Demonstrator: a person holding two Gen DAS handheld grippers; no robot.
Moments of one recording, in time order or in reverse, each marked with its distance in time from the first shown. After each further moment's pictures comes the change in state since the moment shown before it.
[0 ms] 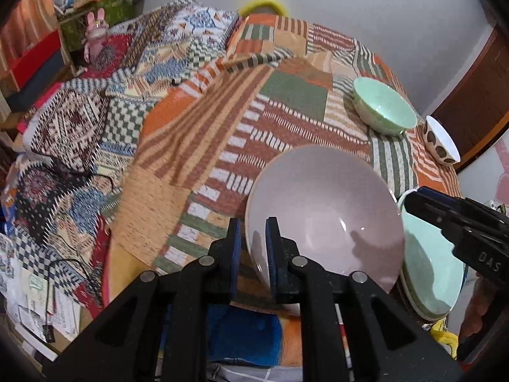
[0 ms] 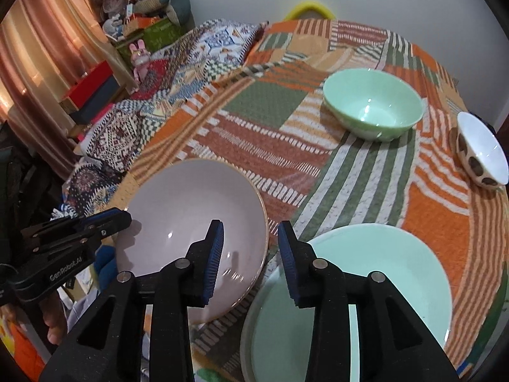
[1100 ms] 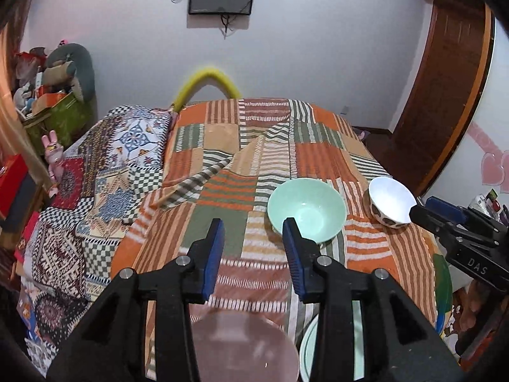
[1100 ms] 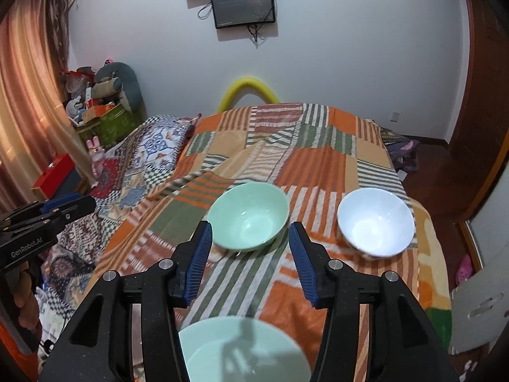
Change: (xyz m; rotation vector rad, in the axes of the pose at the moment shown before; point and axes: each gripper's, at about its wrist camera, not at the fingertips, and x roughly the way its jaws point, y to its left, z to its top) left arm -0.044 -0.143 0.143 0.255 -0.232 -0.060; right arm -0.099 -0.112 0.068 0.141 -0.311 -0.169
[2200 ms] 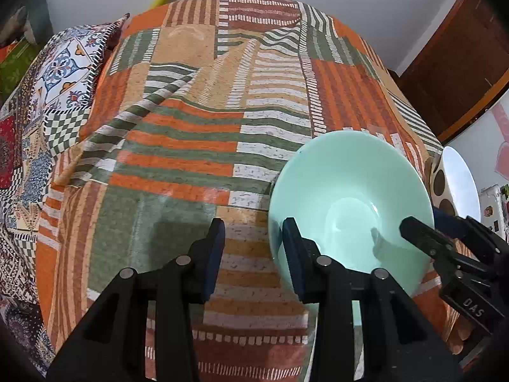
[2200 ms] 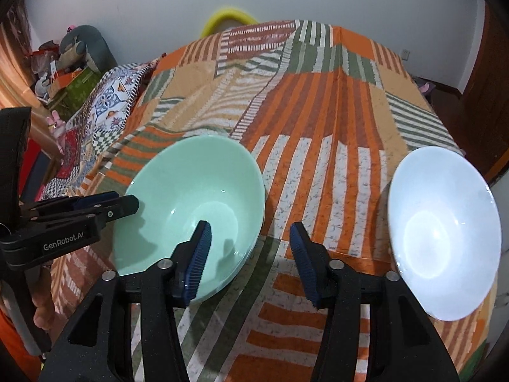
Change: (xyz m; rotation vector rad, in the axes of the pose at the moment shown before) left arm 0.247 -0.002 0.003 -0.043 0.386 -0.084; right arm 0.165 -0.048 -0.010 0.057 0.299 0.020
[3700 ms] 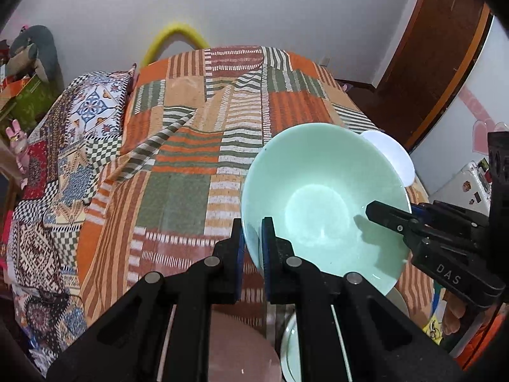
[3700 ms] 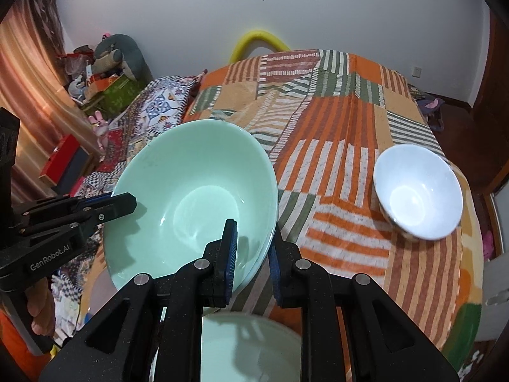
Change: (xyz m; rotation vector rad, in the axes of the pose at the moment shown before) left arm -0.166 -0.039 -0.086 0.096 -0.161 0.005; right arm -0.104 0.039 -0.046 -0.040 -0.086 0.094
